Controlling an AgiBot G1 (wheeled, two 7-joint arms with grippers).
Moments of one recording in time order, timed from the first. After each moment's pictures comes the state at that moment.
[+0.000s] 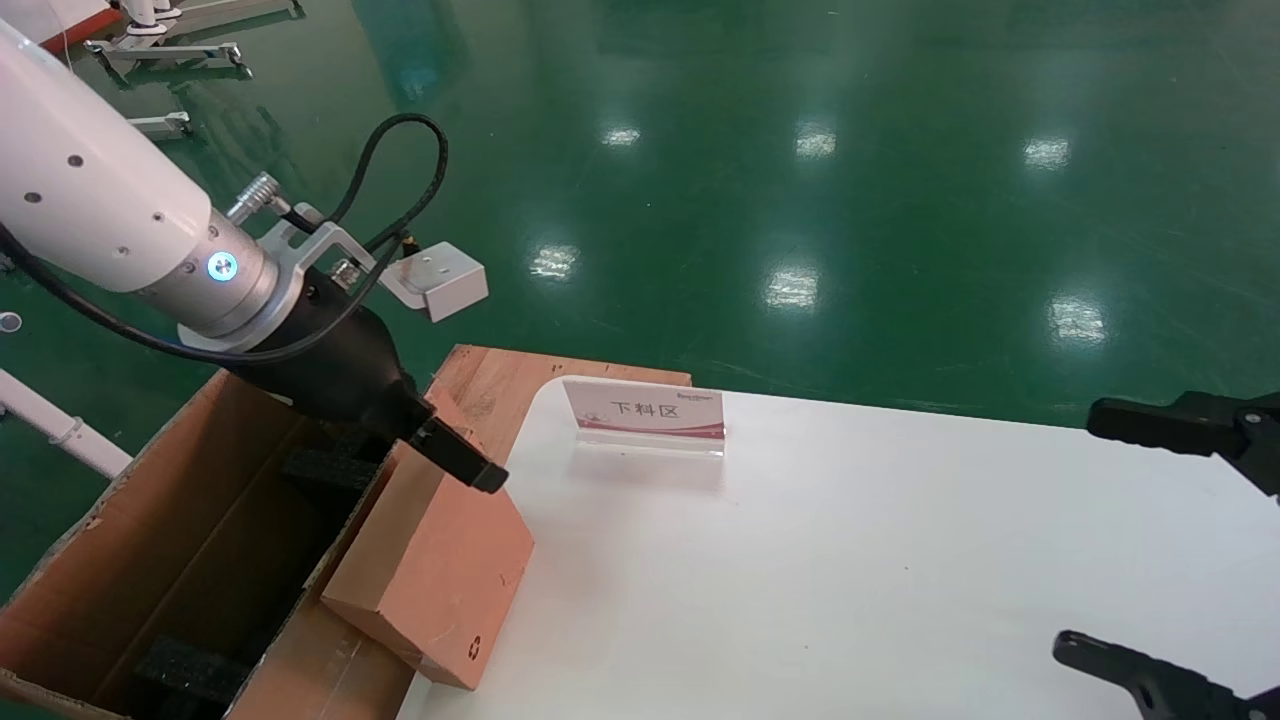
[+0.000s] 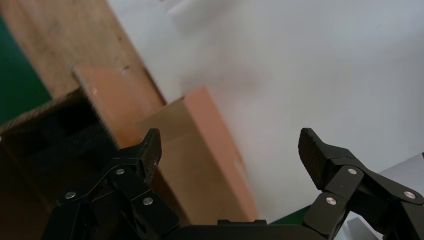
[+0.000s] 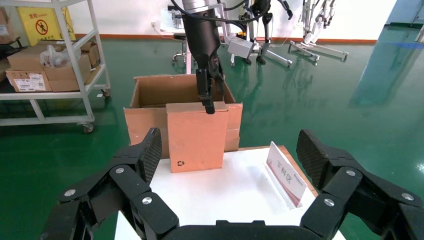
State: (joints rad) left arm -2.13 0.67 1.41 -1.36 1.56 1.58 -1.55; right arm 1.08 -0.61 -0.28 1.28 -0.73 -1.49 0.18
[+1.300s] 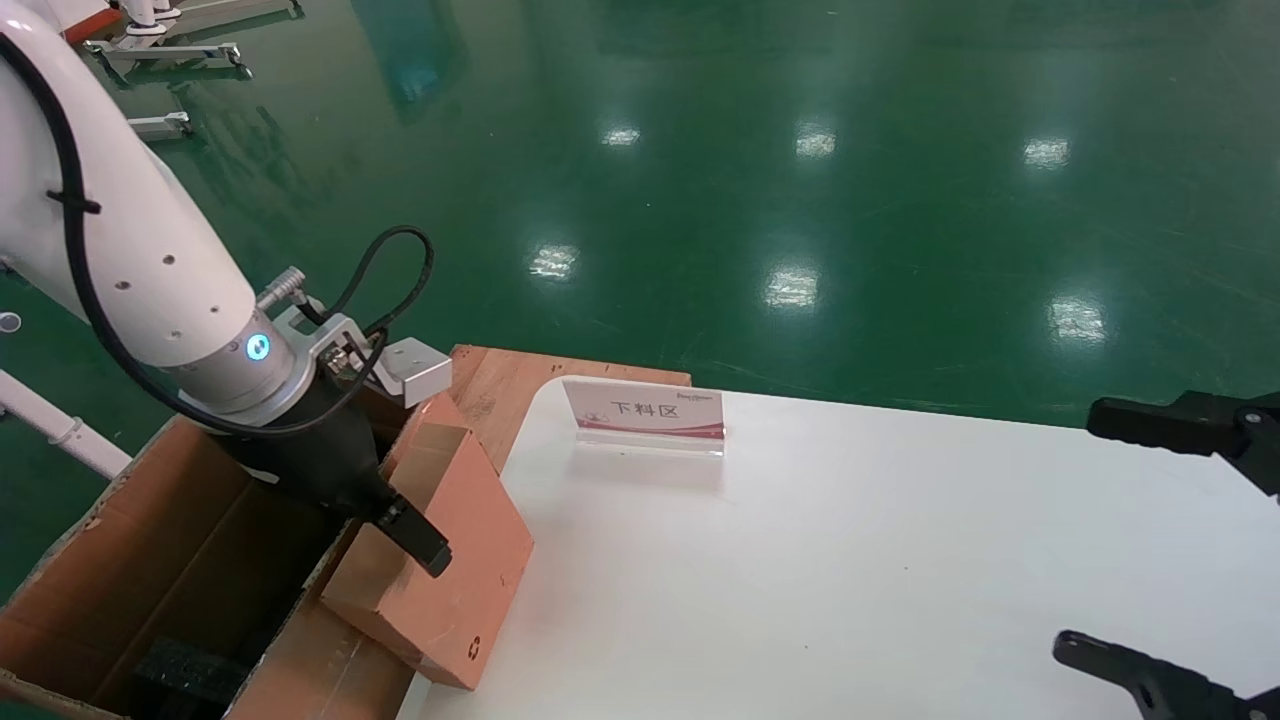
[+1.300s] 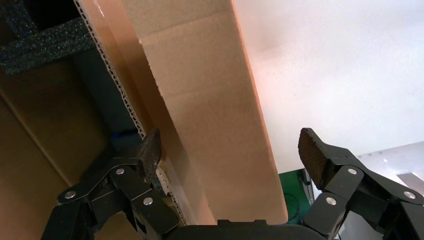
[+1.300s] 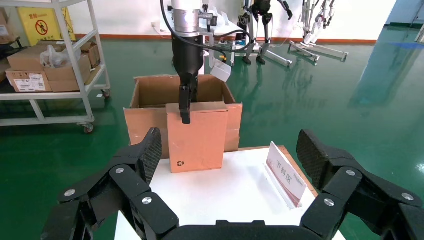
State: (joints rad) left arm -2.27 0.72 1.87 -1.36 1.46 1.49 -1.75; right arm 1.08 -0.61 -0.29 1.28 -0.73 -1.49 0.18
